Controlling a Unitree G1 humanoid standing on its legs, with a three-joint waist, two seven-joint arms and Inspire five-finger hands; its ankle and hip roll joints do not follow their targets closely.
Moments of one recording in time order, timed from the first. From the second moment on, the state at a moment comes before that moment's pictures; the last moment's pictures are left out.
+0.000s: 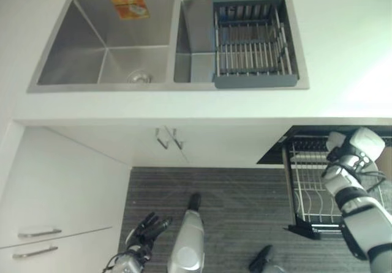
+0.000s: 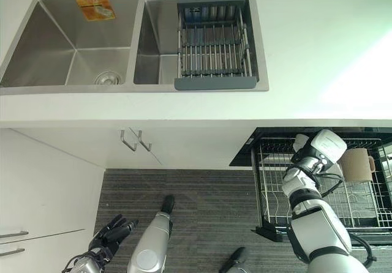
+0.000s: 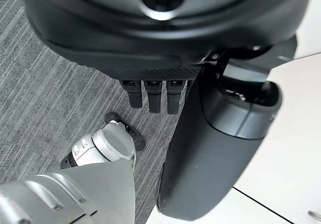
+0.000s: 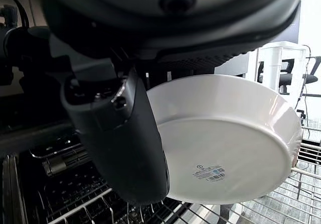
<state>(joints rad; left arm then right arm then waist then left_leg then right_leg) 0.05 0.30 -0.12 0.82 -0.82 -0.06 -0.05 -0.75 -0.59 0.40 1.21 -0.20 0.25 -0.66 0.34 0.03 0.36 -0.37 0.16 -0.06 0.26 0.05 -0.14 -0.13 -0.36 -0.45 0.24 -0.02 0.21</state>
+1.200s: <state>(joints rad) -0.05 0.31 -0.07 0.86 -0.86 -0.07 -0.03 -0.79 -0.55 0.29 1.26 0.39 0.21 -0.10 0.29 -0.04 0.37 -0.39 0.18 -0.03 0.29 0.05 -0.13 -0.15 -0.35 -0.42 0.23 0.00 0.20</state>
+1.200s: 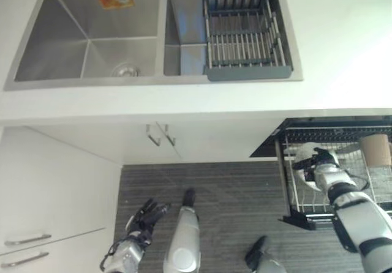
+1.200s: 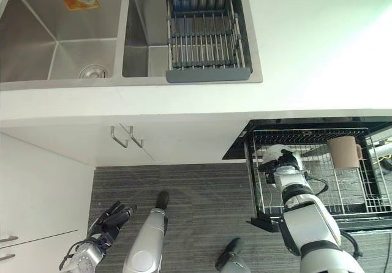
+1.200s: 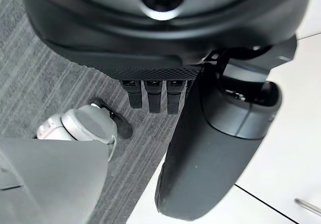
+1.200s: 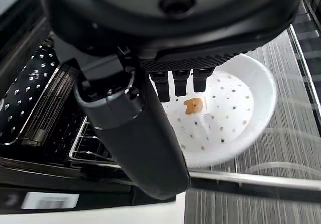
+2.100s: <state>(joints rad) 0.10 0.25 0.09 0.88 -0.77 -0.03 -0.02 -0.07 -0.74 -0.13 0.30 0.55 0.33 0.00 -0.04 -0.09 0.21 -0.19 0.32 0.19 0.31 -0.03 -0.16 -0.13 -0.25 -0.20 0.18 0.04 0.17</state>
